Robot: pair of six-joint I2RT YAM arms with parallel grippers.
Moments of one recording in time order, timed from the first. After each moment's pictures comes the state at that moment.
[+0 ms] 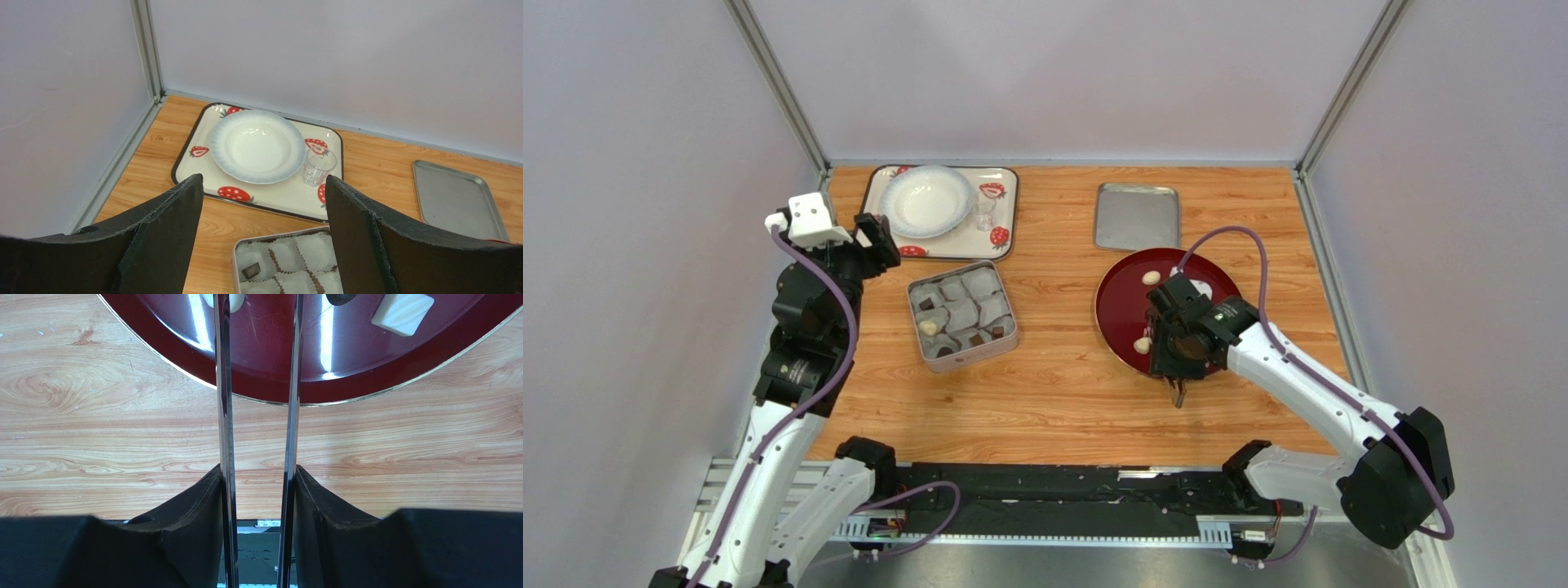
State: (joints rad) left arm -0.28 0.71 0.91 -0.16 -0.39 -0.16; right arm 0.62 1.17 0.90 -0.97 0.17 0.71
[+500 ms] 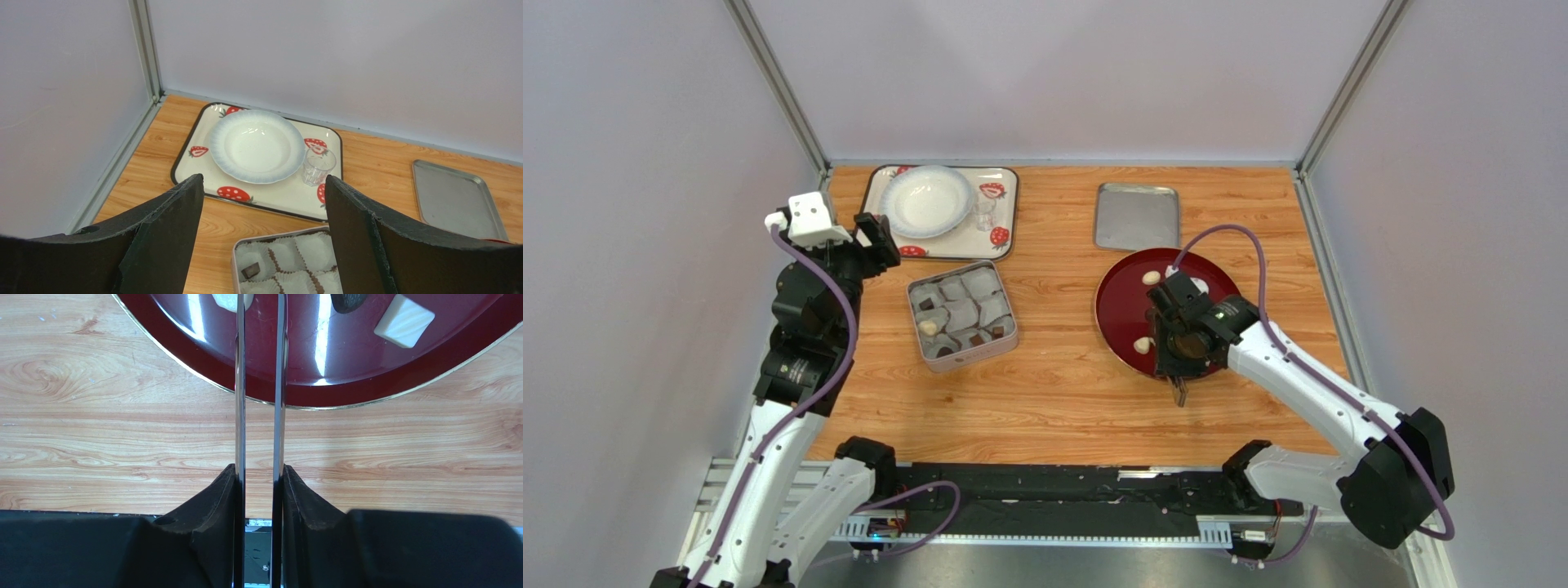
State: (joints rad) left arm -0.27 0.71 0.91 -0.16 -0.38 -0.16; right arm 0.62 1.17 0.90 -0.96 0.16 0.66
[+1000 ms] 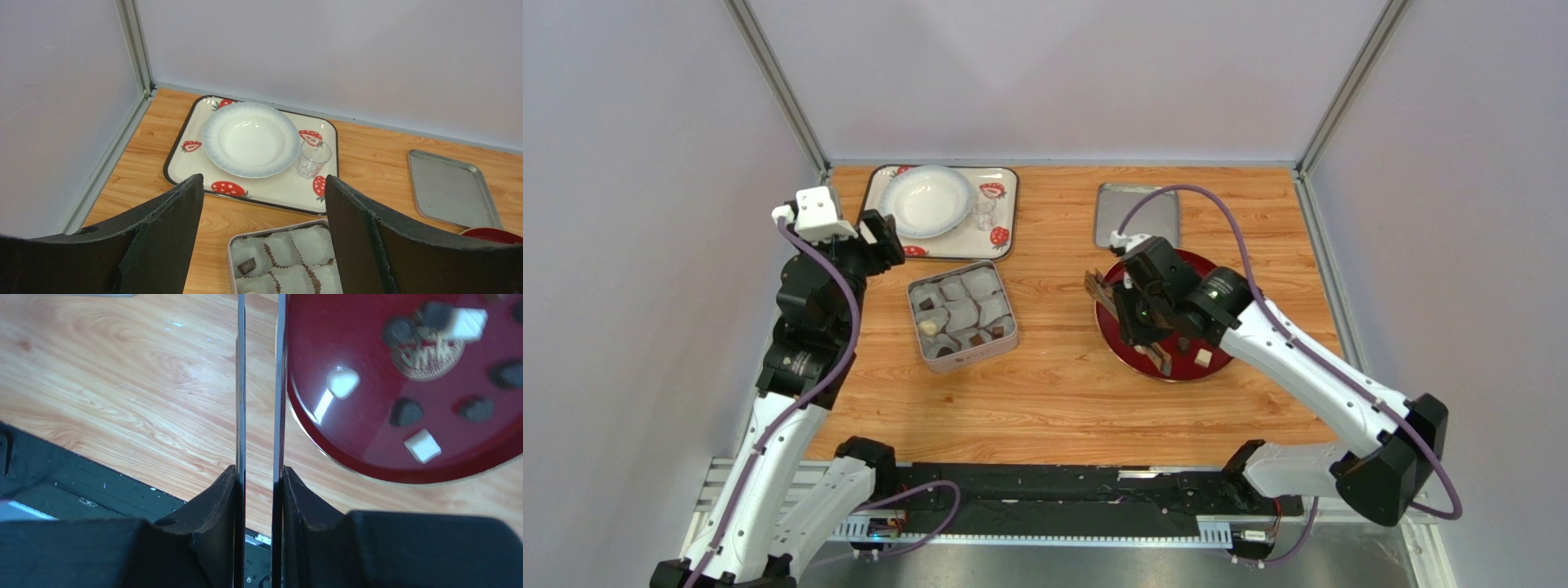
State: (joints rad) left arm -0.26 0.74 0.92 -0.18 -0.35 -0.17; right arm 0.74 1.23 1.20 -0.96 0.12 0.38
